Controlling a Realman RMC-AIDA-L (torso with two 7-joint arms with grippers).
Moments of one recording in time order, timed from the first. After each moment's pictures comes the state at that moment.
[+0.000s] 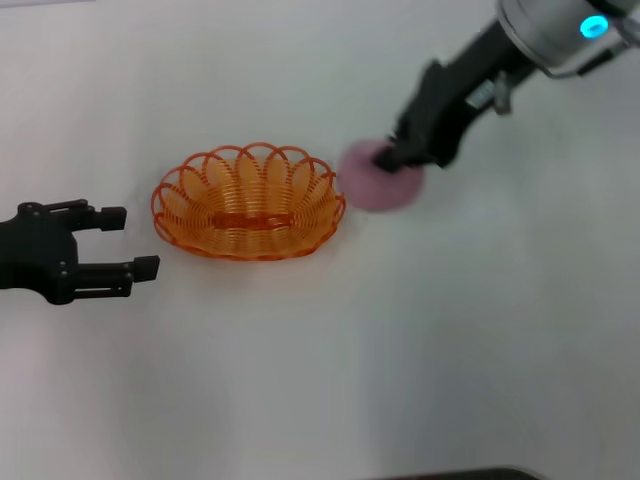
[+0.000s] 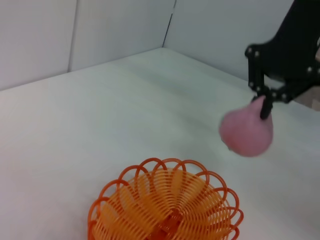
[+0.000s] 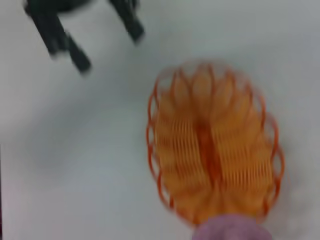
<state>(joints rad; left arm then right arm) -0.38 -2.15 0.61 1.04 2.25 1.76 -1.55 0.86 2.09 -1.11 -1.14 -2.49 -1.75 2.07</state>
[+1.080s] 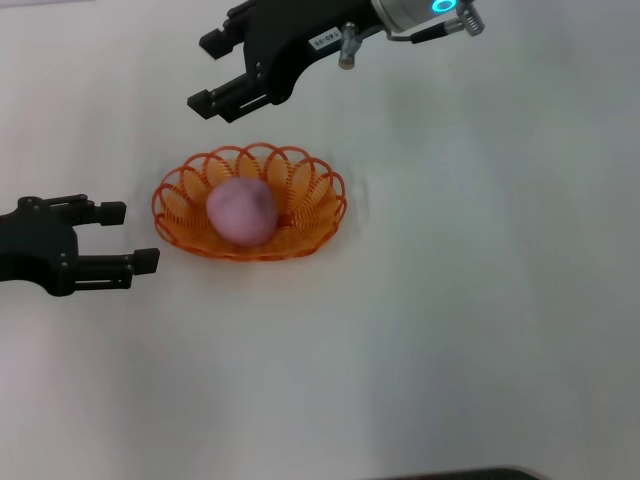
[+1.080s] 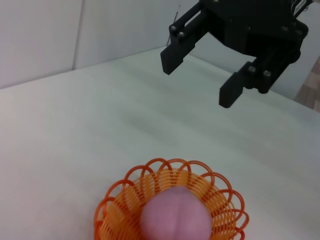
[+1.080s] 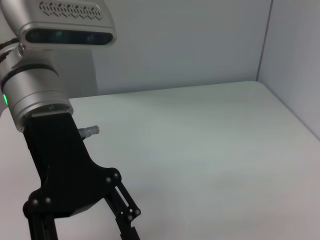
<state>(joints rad) -0.40 -2.14 0.61 1.03 2.25 1.76 -1.58 0.88 2.09 -1.26 -0.94 -2.03 -1.31 1.86</state>
